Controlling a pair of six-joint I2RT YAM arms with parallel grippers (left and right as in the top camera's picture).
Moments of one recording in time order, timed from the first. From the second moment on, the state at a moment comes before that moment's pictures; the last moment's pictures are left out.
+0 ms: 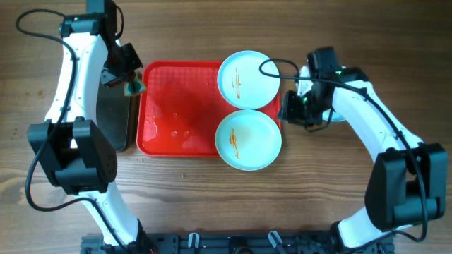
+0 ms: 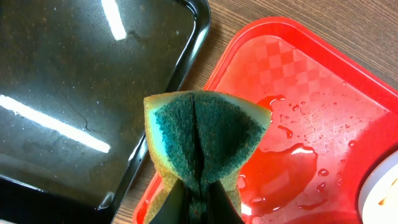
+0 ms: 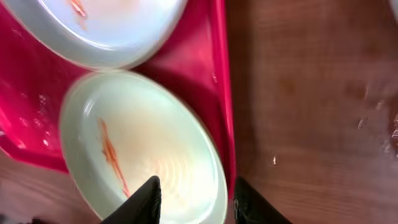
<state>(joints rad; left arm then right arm) 0.05 2.03 1.86 -1.25 0.01 -0.42 0.18 1.75 1.21 -0.92 -0.37 0.34</state>
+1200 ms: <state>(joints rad) 0.05 2.03 1.86 -1.25 0.01 -0.42 0.56 1.73 1.12 -0.53 -0.31 0.66</state>
